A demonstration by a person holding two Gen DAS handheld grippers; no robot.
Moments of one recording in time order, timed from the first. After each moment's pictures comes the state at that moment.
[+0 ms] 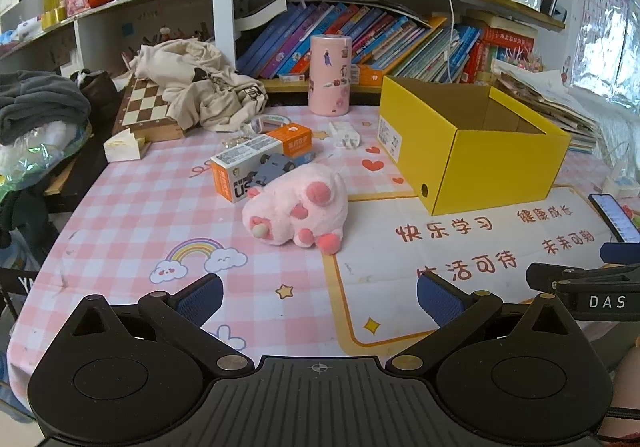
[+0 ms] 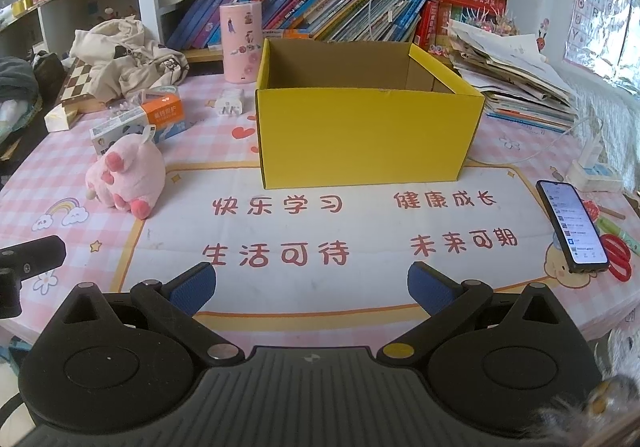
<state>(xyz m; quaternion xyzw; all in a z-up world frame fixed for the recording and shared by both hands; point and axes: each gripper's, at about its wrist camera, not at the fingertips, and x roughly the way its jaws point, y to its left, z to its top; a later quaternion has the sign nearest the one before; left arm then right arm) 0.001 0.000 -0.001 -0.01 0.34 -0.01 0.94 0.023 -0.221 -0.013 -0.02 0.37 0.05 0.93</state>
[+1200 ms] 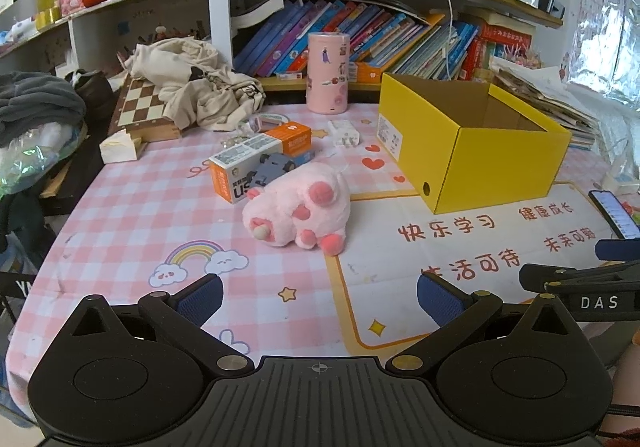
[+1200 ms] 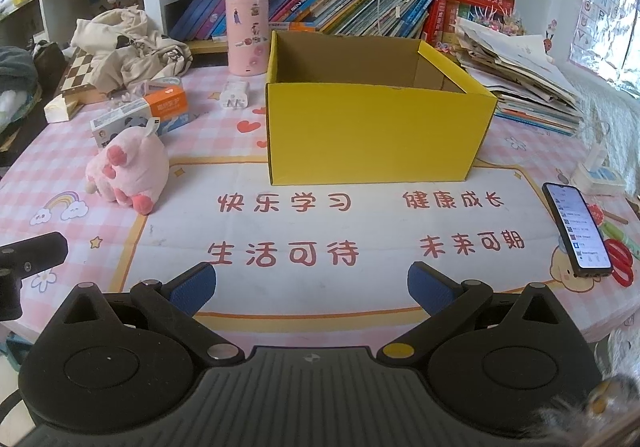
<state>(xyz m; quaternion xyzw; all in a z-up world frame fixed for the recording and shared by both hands) 0.006 0.006 -0.003 -0.01 0.34 -0.02 0.94 0.030 -0.209 -0.015 -0.04 0.38 0.05 0.92</state>
